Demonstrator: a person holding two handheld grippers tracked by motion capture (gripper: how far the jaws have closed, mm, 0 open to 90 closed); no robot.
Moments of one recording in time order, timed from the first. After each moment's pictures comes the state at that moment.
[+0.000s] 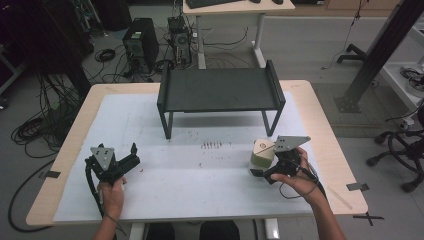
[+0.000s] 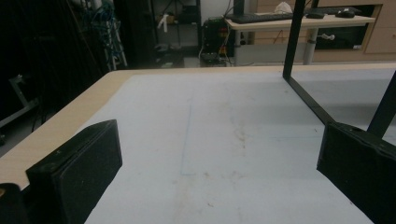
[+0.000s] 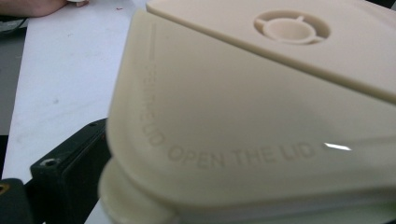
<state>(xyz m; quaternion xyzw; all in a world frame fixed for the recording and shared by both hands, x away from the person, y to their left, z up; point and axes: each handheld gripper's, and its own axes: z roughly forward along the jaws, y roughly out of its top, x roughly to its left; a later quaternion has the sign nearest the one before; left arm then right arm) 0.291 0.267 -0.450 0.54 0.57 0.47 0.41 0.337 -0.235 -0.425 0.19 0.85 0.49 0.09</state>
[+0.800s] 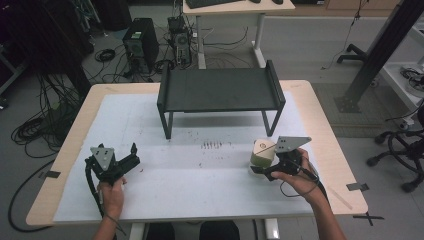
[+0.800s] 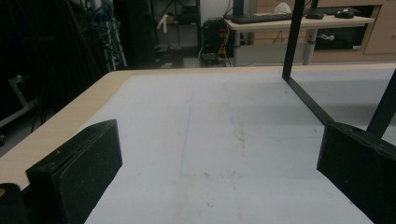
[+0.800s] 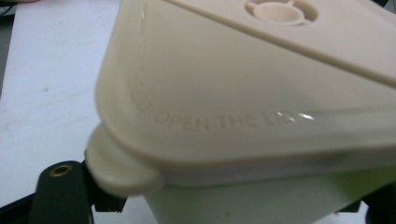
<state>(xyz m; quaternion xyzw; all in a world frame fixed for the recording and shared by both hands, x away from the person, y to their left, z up) 0.291 0.267 -0.450 0.54 0.56 0.47 0.41 0.337 -0.239 -0.425 0.18 0.86 0.47 0.10</state>
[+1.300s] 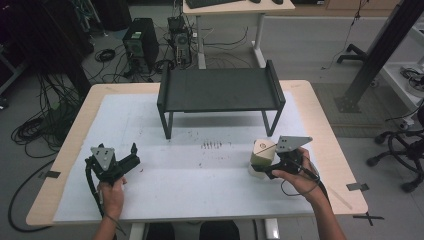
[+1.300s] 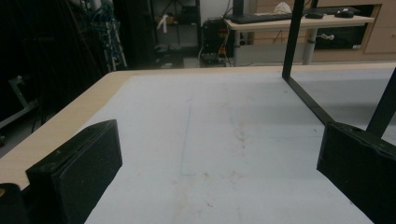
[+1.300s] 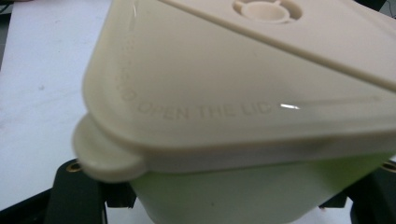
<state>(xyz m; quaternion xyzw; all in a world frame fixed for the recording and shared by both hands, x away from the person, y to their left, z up) 0.291 0.266 -0.450 0.54 0.56 0.47 0.41 0.338 -0.242 -0.425 0.18 0.86 0.47 0.11</state>
